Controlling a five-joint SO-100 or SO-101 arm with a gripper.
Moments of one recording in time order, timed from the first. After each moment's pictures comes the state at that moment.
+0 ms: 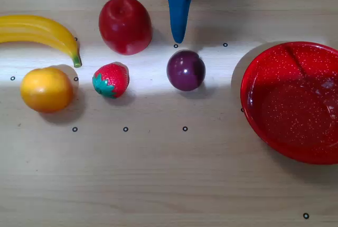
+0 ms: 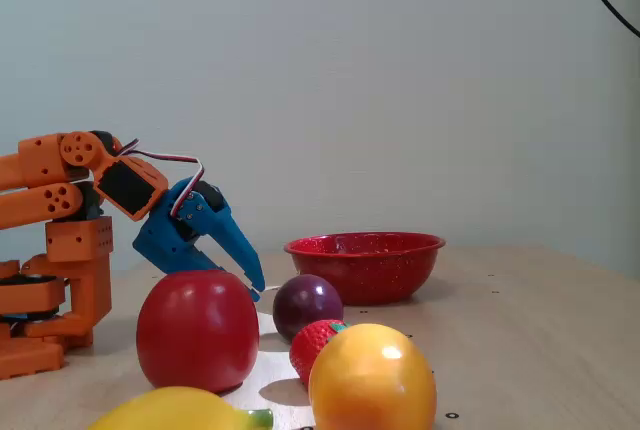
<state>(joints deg) -0.3 184.6 178.6 50.9 -2.7</state>
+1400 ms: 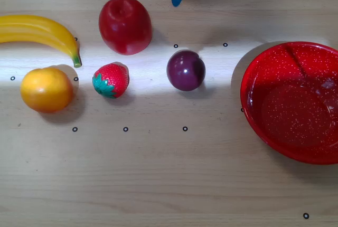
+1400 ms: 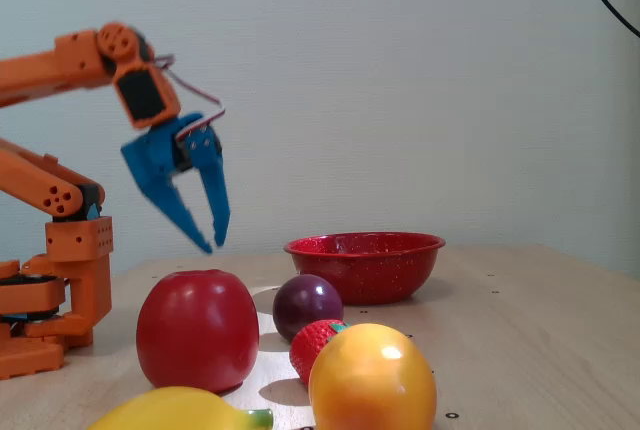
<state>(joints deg) -0.4 141.9 127.8 82.9 10.8</state>
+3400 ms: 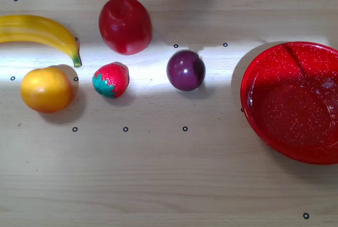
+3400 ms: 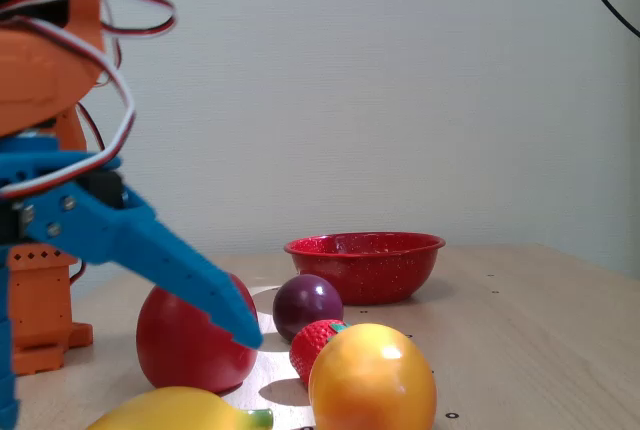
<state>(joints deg) -67.3 42.6 28.7 103.5 68.7</state>
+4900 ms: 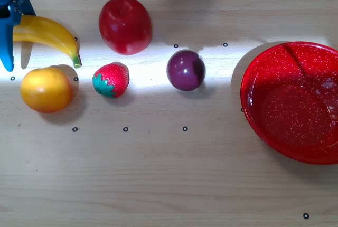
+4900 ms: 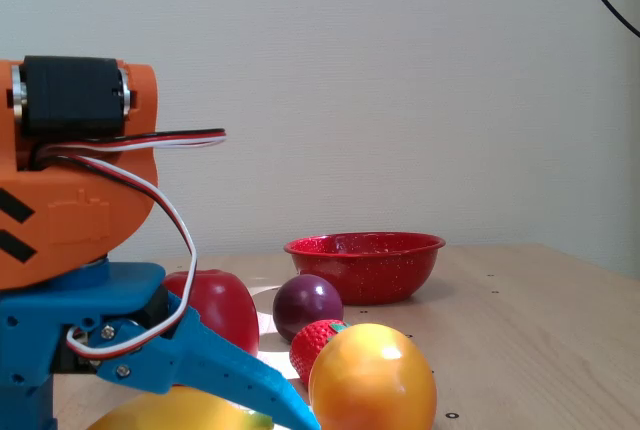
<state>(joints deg) -63.4 27.6 21.5 103.5 70.8</state>
